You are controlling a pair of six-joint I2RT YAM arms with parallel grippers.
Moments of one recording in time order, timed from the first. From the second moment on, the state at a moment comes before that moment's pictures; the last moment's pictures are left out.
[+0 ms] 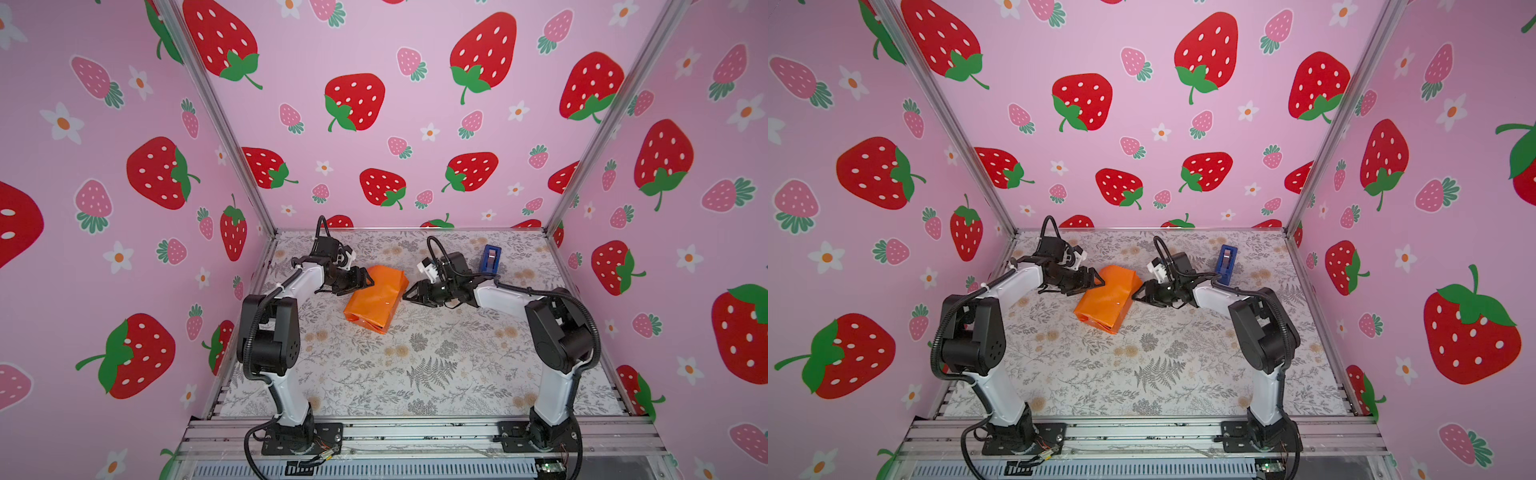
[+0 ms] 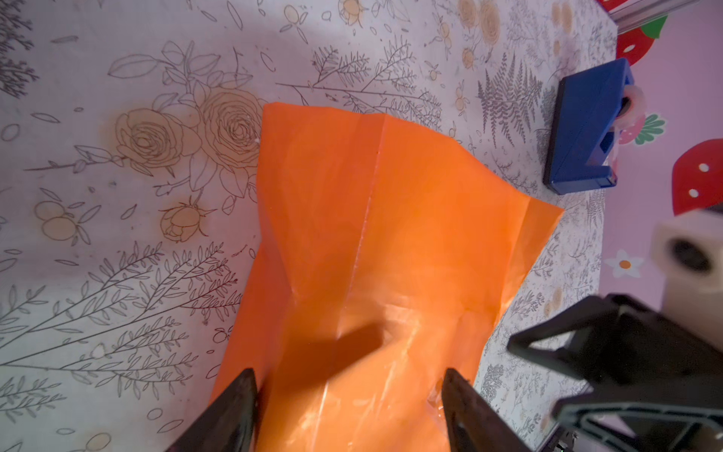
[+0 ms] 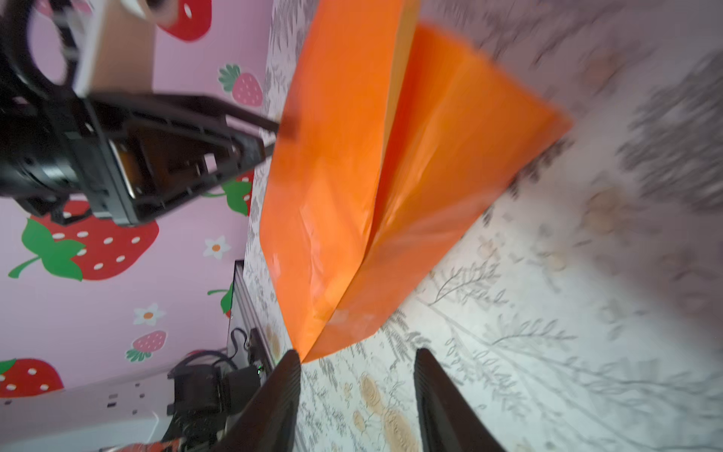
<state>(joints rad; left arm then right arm) -0.12 1.86 1.36 -0.65 0.53 -0.19 0.58 1.91 1.24 -0.09 -0.74 0.58</state>
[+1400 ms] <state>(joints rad) -0.39 1.93 1.75 -0.90 0.60 0.11 0.35 1.84 1.03 -0.30 -1.14 0.34</state>
